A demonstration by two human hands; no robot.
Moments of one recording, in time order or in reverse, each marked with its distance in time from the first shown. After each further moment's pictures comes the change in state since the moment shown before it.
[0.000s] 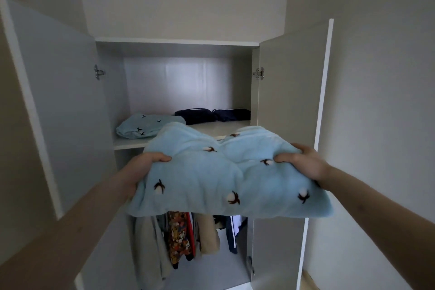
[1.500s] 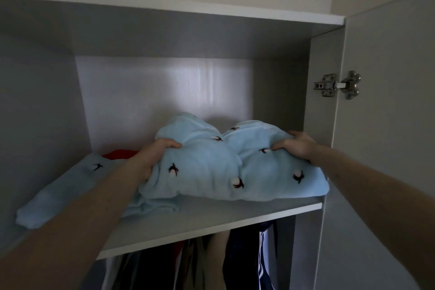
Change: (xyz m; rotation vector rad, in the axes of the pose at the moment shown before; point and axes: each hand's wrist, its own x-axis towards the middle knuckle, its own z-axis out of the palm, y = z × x) left_hand 0.583 0.103 -0.017 -0.024 -0.014 0.035; right_hand 0.596 -0.020 0.107 -0.228 0.073 0.084
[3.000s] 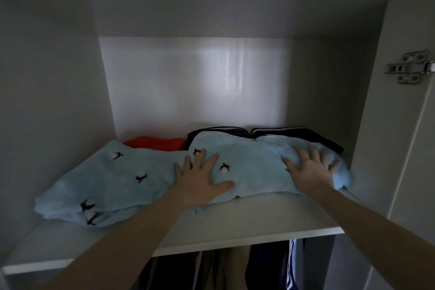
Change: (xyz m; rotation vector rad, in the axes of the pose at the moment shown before) left_hand 0.067 -0.112 0.027 1.283 0.092 0.286; right_hand 0.085 0.091 0.131 -0.648 0.291 -0.198
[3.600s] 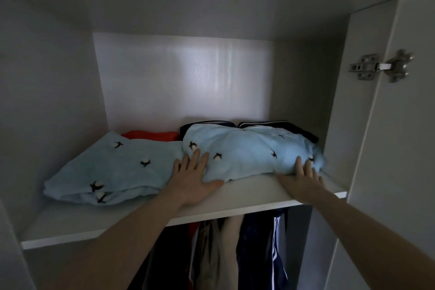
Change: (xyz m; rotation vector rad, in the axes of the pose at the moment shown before) left_hand -0.040 -0.017 0.016 0.029 -0.035 0.081; right_hand -0.087 0.019 0.000 0.033 -0.135 0.153
